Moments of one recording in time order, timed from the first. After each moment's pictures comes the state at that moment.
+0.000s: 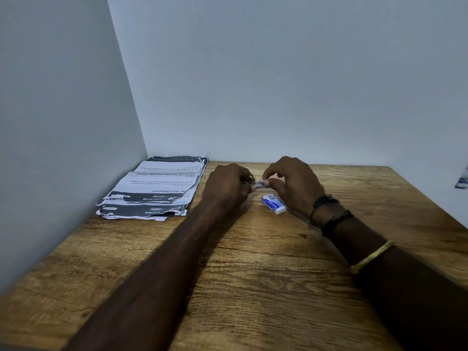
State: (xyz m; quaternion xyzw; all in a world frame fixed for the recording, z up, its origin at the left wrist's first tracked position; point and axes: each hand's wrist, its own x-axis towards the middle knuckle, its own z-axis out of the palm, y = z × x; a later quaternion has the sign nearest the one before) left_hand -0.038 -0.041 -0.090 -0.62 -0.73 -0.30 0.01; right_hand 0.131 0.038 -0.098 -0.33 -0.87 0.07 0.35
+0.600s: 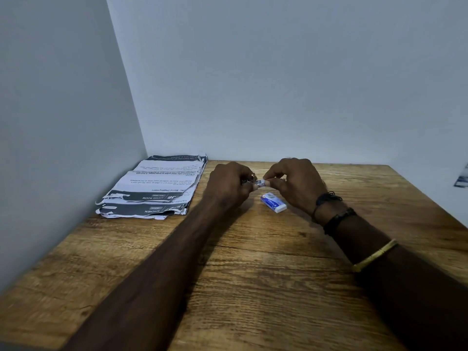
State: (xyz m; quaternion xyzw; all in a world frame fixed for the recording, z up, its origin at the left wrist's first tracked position) left_hand -0.035 -0.042 -0.089 -0.63 -0.71 -0.33 0.00; right_hand 0.133 0.034 -0.087 -0.34 -0.87 0.09 0.33
